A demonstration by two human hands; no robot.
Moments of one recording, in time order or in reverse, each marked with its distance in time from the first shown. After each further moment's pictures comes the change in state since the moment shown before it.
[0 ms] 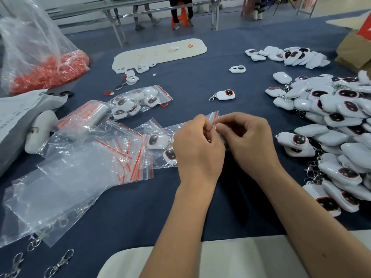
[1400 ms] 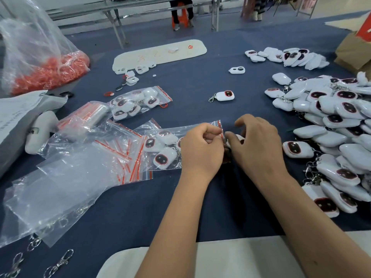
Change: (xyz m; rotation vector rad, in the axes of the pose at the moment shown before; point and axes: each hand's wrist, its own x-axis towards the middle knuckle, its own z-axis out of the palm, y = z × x) left_hand 0.003 -0.008 0.009 -0.329 -0.293 -0.348; right_hand -0.002 0.006 -0.007 -0.668 0.052 0.108
